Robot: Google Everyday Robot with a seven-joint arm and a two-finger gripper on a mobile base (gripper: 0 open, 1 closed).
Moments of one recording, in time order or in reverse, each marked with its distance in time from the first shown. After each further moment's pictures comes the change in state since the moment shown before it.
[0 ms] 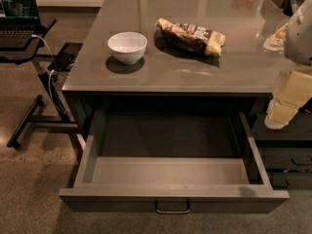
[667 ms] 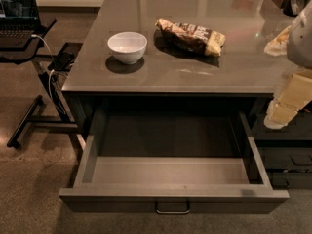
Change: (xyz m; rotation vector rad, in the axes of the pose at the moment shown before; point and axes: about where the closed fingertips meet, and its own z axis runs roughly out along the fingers) arm 0.001 0.004 0.000 0.008 -0.003 0.002
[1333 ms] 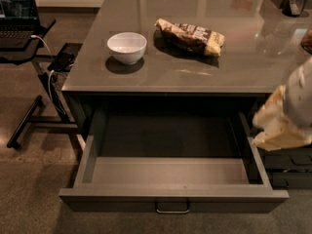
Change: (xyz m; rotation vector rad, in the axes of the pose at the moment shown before) arm 0.010 0.073 0.032 -0.051 -0.057 0.025
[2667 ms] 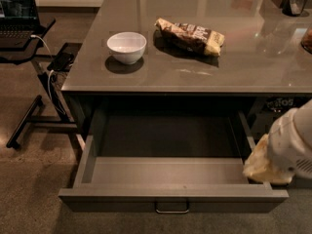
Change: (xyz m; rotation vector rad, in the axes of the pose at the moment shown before) arm 0.028 0.050 0.068 -0.127 0.016 0.082
